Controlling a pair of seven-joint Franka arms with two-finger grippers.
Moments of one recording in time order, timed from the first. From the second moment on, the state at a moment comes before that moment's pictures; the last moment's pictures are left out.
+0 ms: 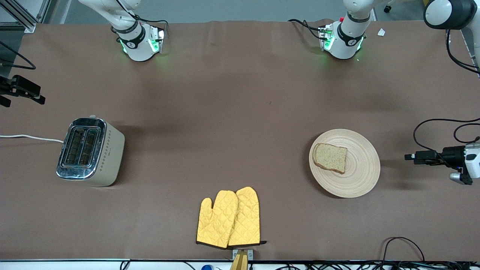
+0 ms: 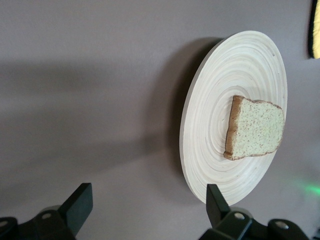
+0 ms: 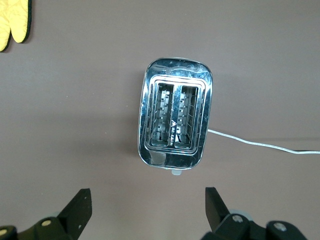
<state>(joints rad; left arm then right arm) 0.49 0.79 -0.14 -1.30 -0.40 1.71 0.66 -0.14 0.01 0.04 -1.53 0.01 1.54 -0.17</state>
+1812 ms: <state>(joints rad) 0.02 0.19 -0.15 -1.31 -0.02 1.40 0.00 -0.14 0.01 0.04 -1.53 0.01 1.54 -0.17</state>
